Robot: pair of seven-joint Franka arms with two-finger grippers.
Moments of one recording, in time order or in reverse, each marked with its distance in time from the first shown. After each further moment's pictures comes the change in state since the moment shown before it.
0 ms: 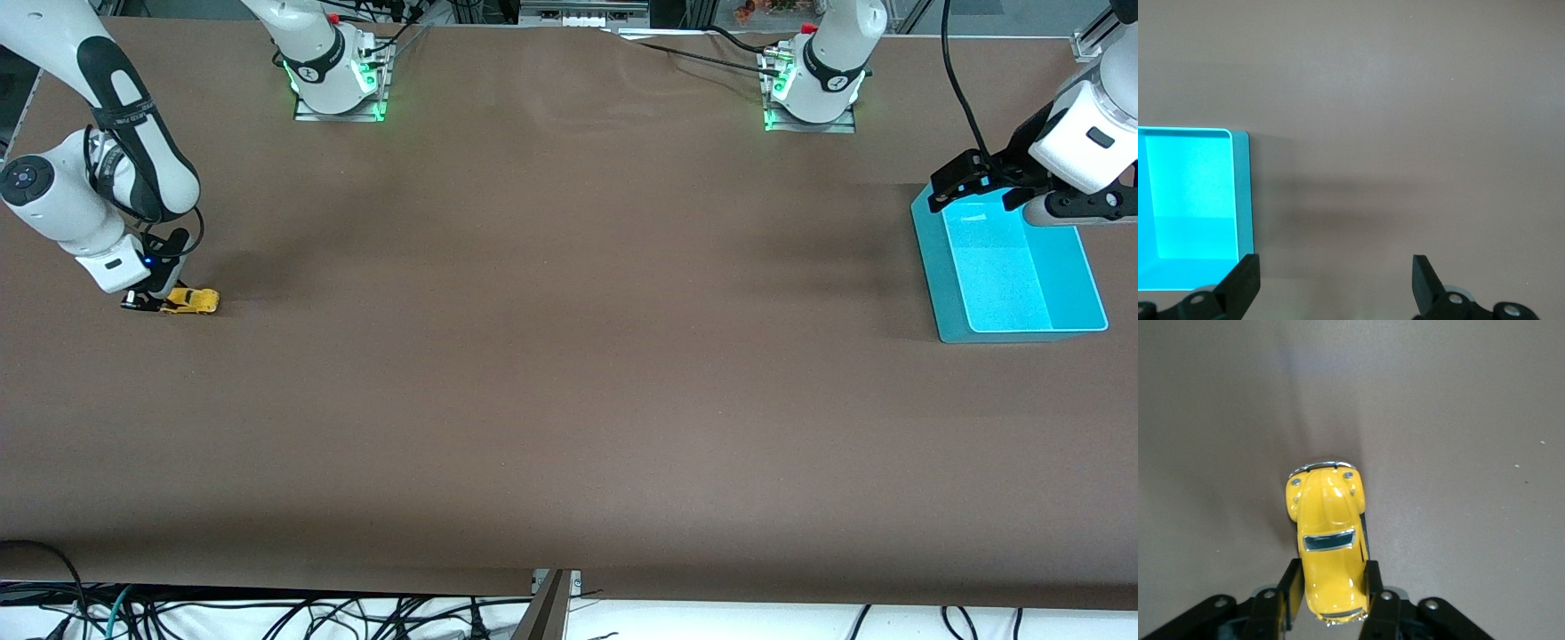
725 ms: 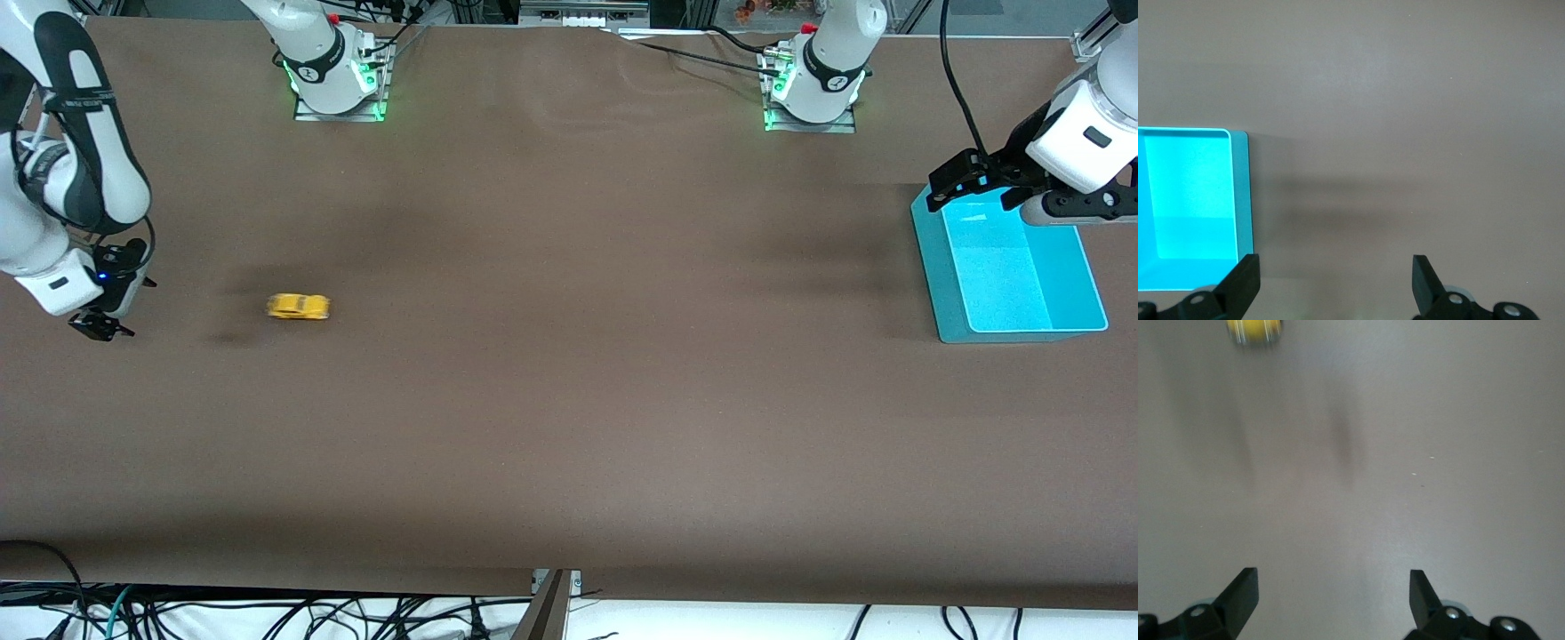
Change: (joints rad) left arm 0.001 0.000 -0.006 0.000 0.000 -0.001 0.000; right arm 0.001 -0.055 0.042 0.249 0.031 -0.352 0.000
